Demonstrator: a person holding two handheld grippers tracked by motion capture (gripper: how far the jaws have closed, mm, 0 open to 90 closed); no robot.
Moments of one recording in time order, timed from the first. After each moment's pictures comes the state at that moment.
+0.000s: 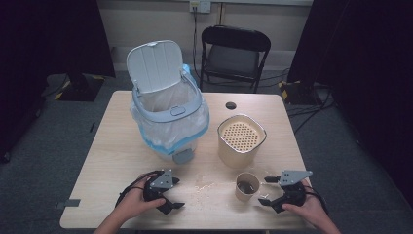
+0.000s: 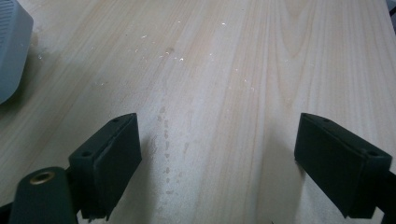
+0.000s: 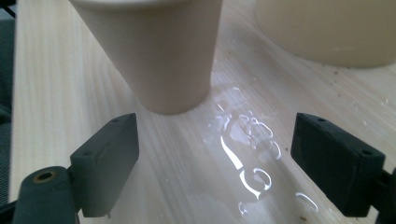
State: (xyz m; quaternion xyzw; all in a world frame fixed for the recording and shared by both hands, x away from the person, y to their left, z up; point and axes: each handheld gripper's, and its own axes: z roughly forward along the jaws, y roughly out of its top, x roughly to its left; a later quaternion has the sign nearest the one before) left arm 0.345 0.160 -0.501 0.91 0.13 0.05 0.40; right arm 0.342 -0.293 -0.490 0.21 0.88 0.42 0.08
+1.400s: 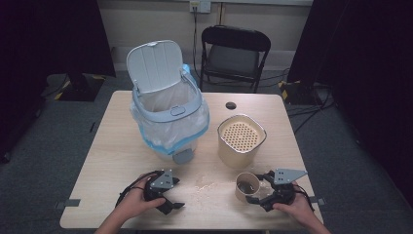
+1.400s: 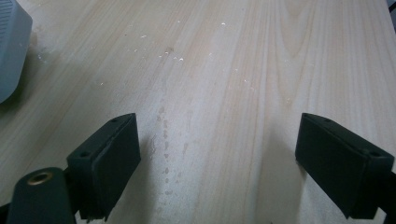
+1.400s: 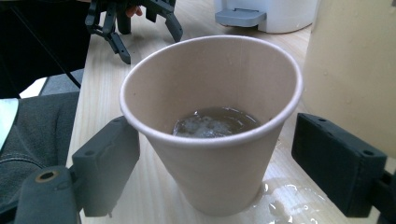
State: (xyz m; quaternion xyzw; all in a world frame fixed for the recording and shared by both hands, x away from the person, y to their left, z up) left arm 0.344 0.159 -0.501 0.90 0.13 0.05 0.40; right arm 0.346 -0.263 -0.493 0.17 0.82 0.55 0.04
